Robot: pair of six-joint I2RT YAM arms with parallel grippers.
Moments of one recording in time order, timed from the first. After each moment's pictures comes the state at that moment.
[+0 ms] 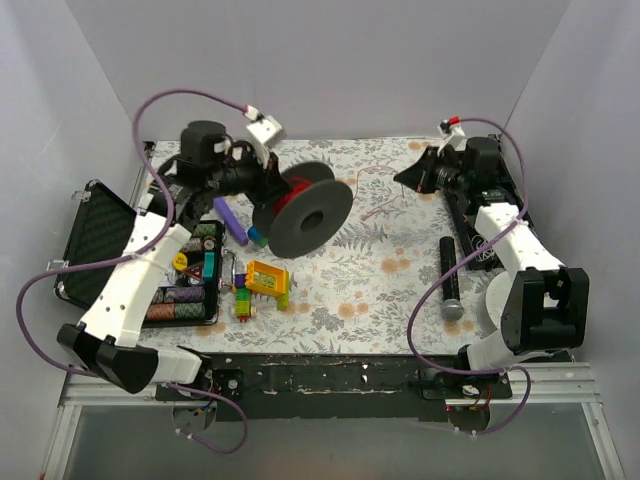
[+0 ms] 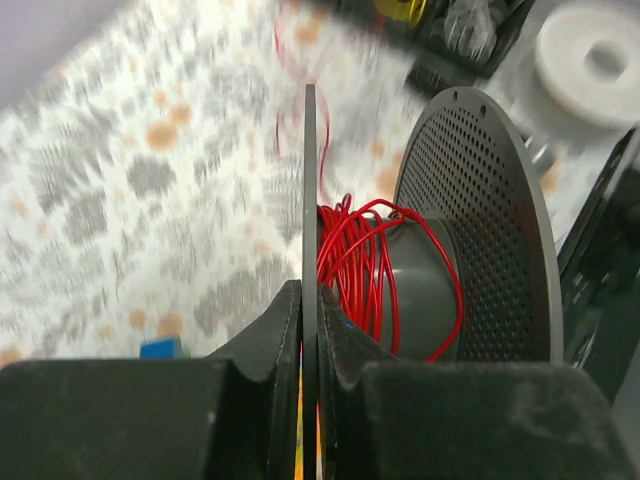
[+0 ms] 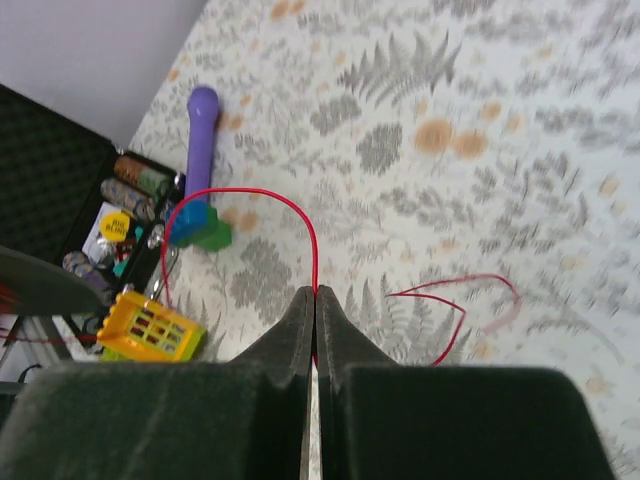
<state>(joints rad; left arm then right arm) -0.38 1.34 1.65 -0.68 0.57 0.11 0.11 1.50 1.09 0.02 -0.71 0.38</state>
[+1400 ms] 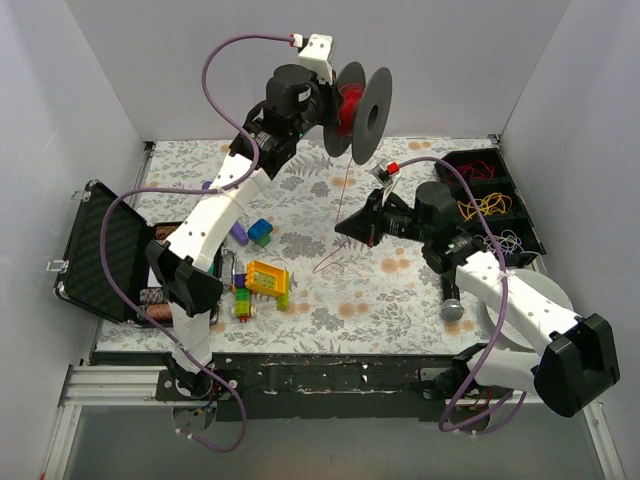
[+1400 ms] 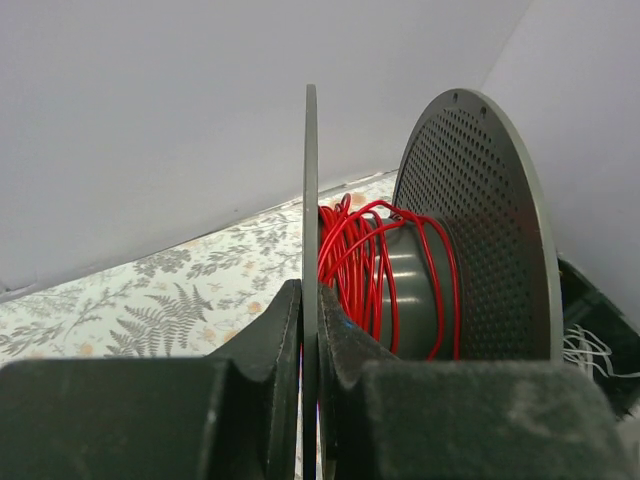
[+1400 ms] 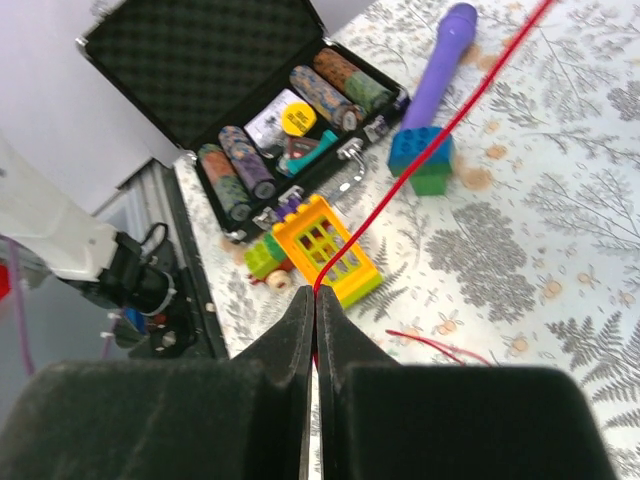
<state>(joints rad) -0.63 1.94 2.24 -0.39 -0.14 -0.16 0.59 1.19 0.92 0.13 -0.65 0.39</state>
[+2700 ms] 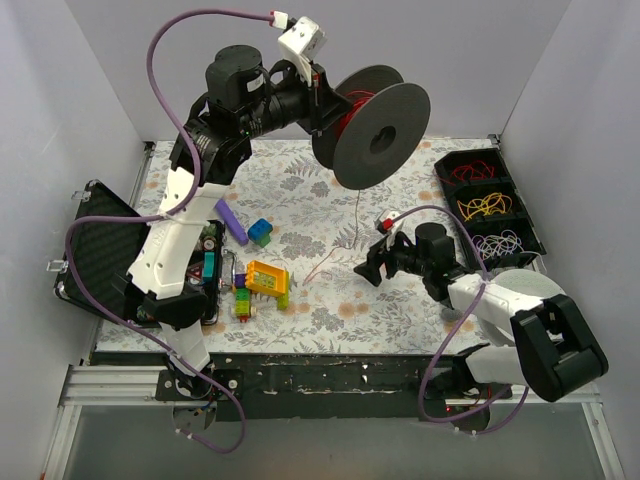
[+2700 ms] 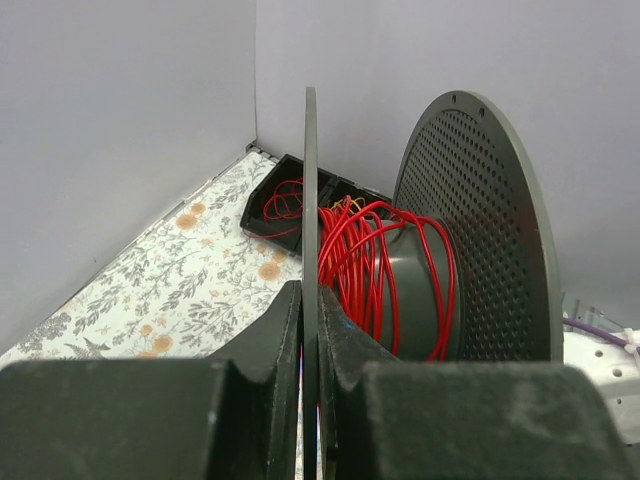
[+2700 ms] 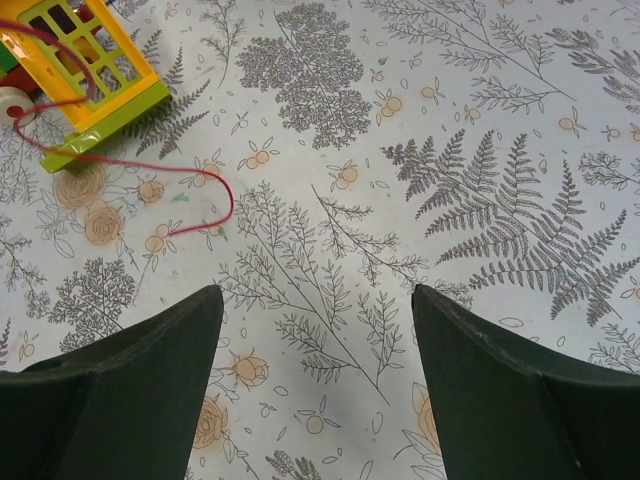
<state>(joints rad) -0.63 1.79 2.48 -0.71 0.37 -0.11 0.49 1.25 0.48 0.38 -0.52 -0.09</state>
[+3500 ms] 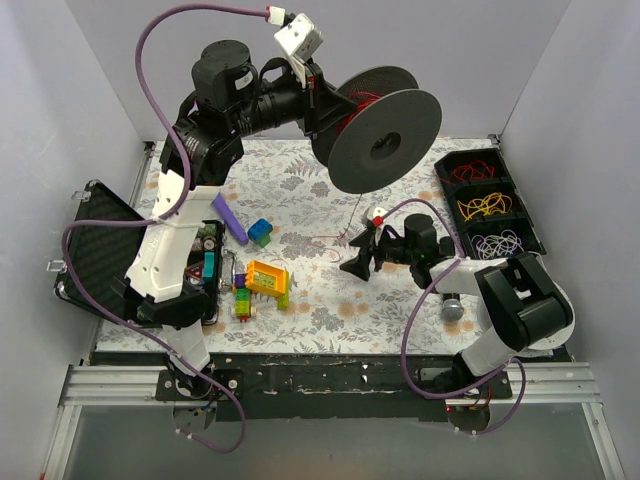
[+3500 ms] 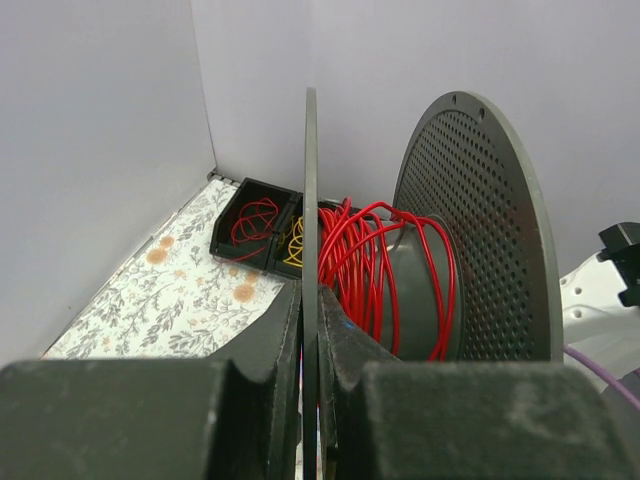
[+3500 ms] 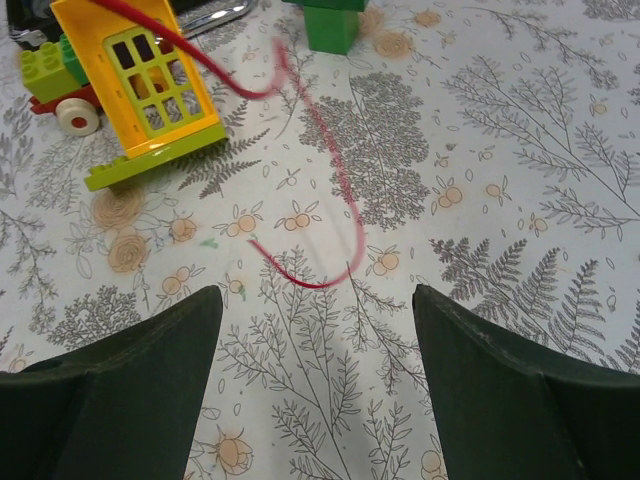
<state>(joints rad) -0.63 1.80 2.56 -0.74 0.52 -0.08 0.47 1.54 0.56 0.66 -0.80 -0.13</state>
